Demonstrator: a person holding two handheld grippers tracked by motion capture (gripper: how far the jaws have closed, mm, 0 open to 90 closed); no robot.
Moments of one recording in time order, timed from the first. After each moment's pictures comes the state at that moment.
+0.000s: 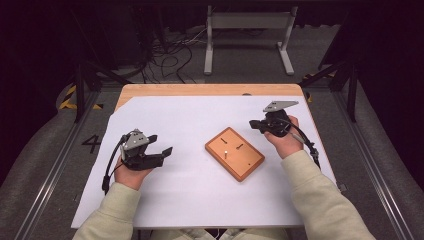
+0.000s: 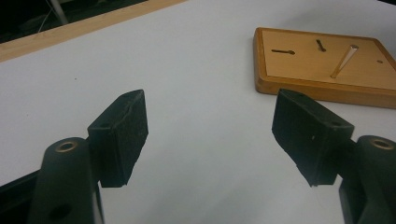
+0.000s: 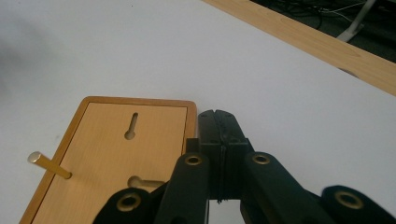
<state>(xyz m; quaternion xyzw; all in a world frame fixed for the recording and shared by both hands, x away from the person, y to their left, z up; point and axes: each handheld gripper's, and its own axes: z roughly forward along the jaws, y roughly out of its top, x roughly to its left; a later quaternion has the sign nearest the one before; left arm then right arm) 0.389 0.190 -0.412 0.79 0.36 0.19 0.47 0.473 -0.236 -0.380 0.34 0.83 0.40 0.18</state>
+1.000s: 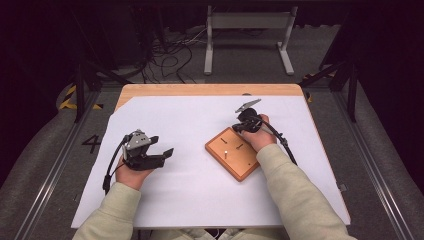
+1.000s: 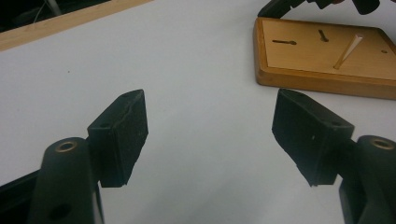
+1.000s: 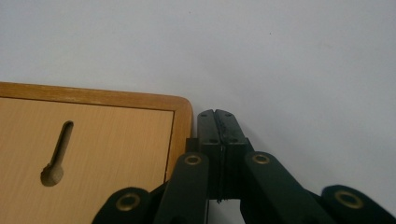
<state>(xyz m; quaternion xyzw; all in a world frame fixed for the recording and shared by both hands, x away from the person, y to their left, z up) 0.392 0.188 -0.417 0.80 0.35 0.19 0.45 0.532 -0.182 -0.439 0.35 0.87 0.31 0.14</state>
